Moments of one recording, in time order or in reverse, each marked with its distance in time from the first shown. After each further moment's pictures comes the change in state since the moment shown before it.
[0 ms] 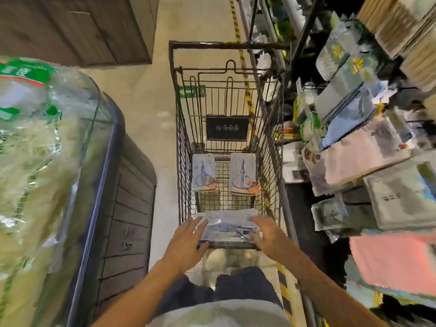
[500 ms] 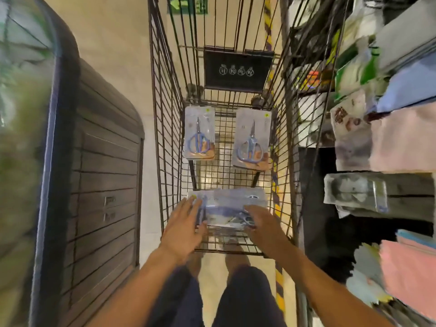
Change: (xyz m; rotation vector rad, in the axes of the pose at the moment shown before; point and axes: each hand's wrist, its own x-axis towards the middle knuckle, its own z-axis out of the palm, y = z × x) left_hand 0.117 -0.030 0.050 -0.225 -0.051 -0.209; right_hand 0.120 0.054 0.073 0.031 -0.156 0.123
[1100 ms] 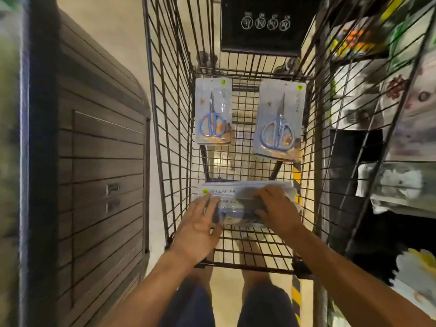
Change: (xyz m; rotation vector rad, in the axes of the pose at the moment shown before) left_hand 0.039 -0.036 0.047 -0.074 -0.005 0.026; right_hand 0.092 0.027 0.043 -0.258 -0.078 -0.081
